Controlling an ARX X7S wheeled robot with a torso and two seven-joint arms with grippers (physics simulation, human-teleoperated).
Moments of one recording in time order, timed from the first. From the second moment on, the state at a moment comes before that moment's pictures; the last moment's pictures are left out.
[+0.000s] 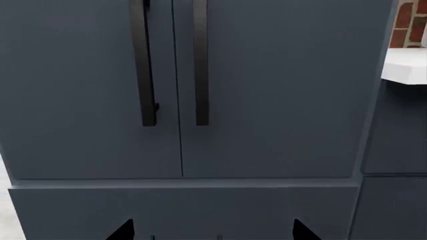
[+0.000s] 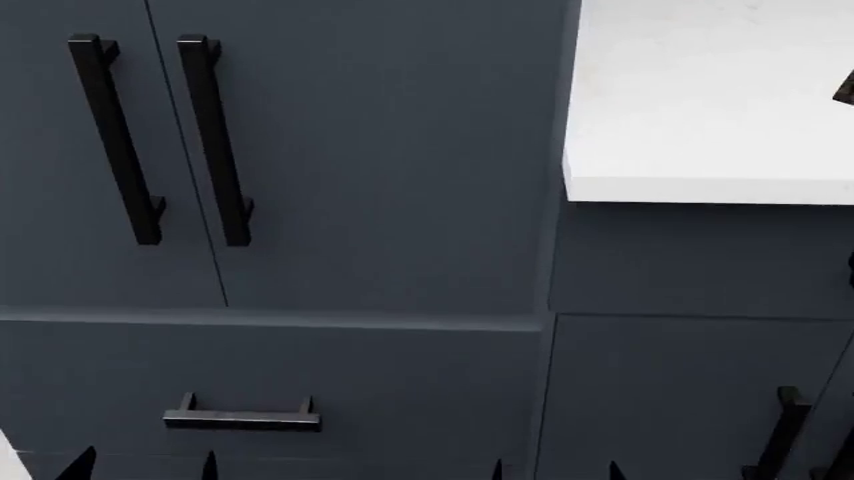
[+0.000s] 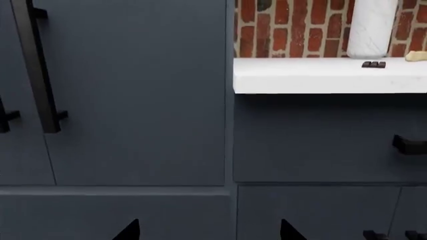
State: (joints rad) left arm 0.00 -0.10 0.13 0.03 -0.09 -0.01 -0.13; right arm -0.01 0.10 -0.13 0.01 0.10 -0.06 0.11
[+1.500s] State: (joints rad) left arm -0.01 -0.16 0.19 0.03 -0.15 0.01 -0.19; right arm -0.01 0.16 -0.19 -0.01 0.12 -0.10 0.20
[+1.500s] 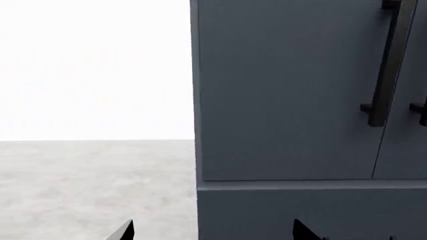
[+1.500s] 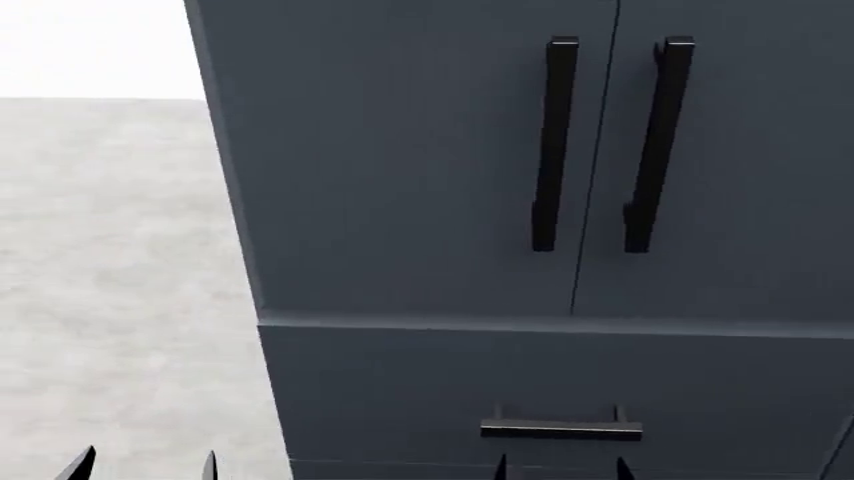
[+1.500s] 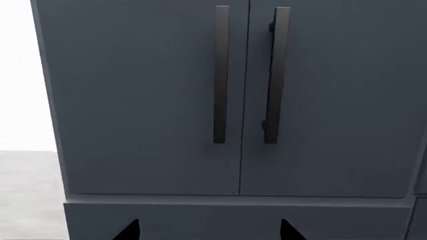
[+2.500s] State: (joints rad) left arm -0.01 -0.18 0.22 0.02 -0.17 0.02 -0.22; right arm 0.01 0.18 -0.23 0.00 0.14 -0.08 0.23
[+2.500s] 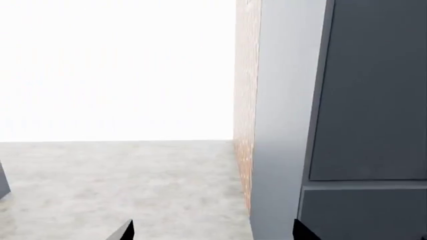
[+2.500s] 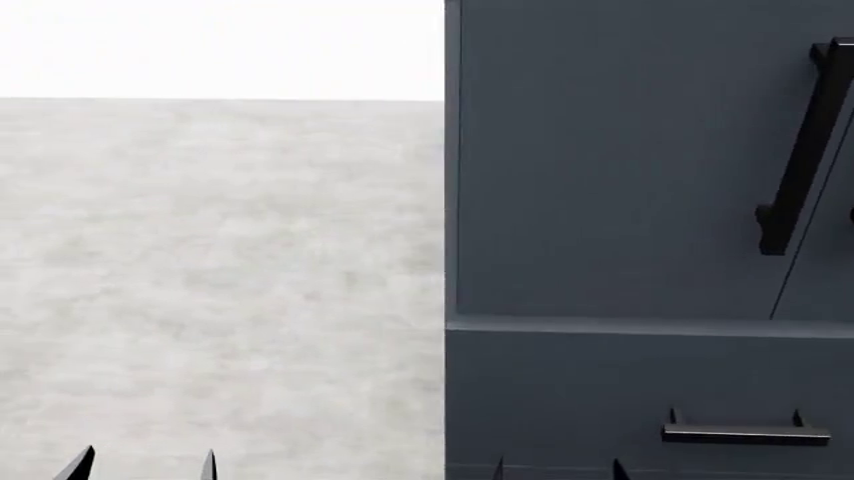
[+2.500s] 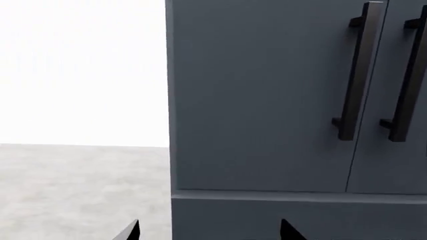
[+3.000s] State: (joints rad) left arm -0.01 -0.19 0.23 0.02 -0.18 0.03 -0.23; right arm 0.02 0.19 -0.25 0.01 0.12 -0.01 0.27
